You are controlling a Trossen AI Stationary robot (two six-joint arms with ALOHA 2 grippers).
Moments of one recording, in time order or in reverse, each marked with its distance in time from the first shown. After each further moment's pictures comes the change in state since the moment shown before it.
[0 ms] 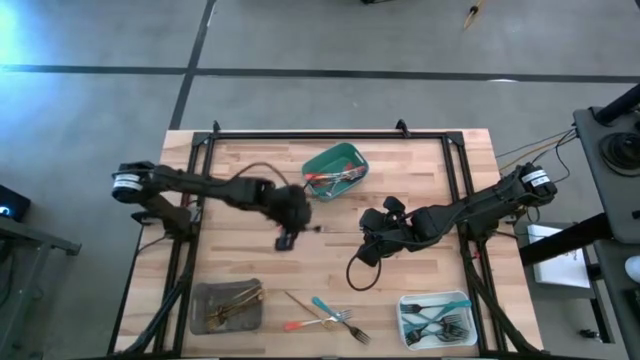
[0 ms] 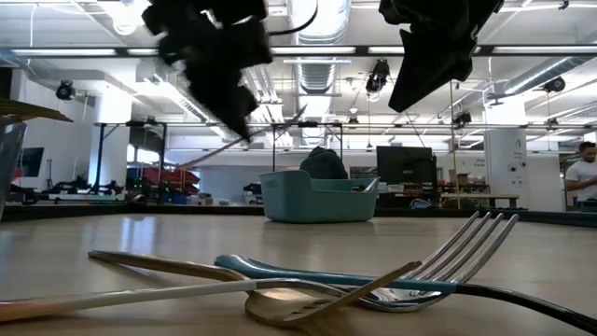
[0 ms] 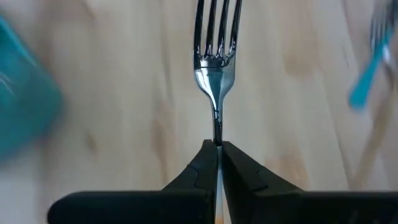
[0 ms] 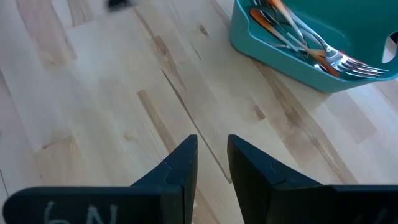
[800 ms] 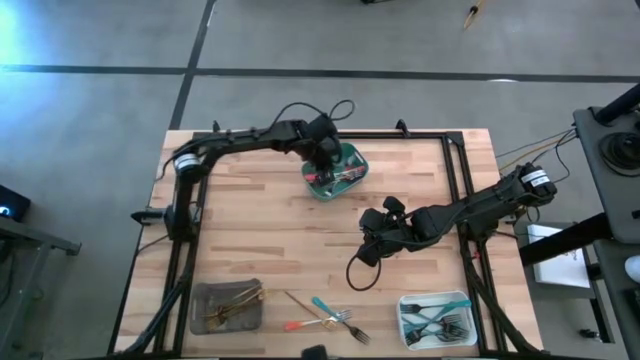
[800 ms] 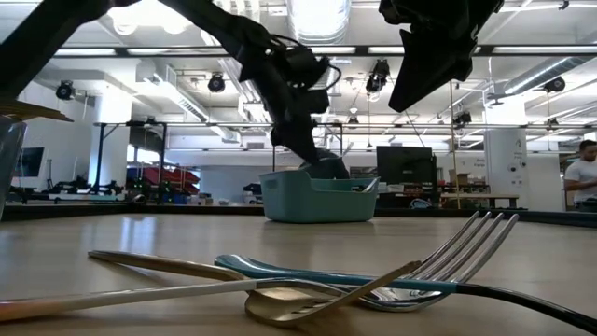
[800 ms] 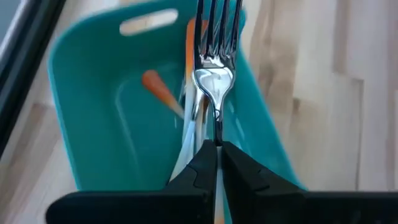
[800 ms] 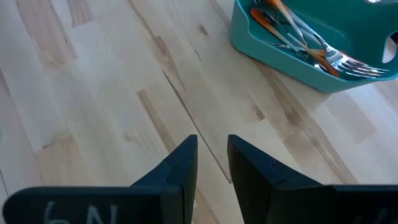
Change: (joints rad) left arm 0.433 0.467 0.606 -0.144 0.071 0.084; right arm 0.000 0.000 0.000 0.000 0.000 0.000
